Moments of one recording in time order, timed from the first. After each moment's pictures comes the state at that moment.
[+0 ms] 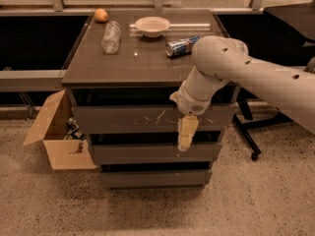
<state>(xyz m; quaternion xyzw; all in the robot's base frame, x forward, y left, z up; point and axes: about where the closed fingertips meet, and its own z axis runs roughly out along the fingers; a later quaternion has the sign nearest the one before) 0.573 -0.073 0.729 -0.72 0.67 0.09 0.14</state>
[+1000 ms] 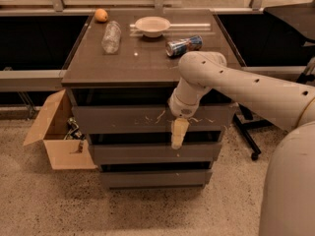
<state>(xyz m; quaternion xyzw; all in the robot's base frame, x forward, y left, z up) 0.627 -0.065 0.659 -0.71 0.69 0.08 0.12</state>
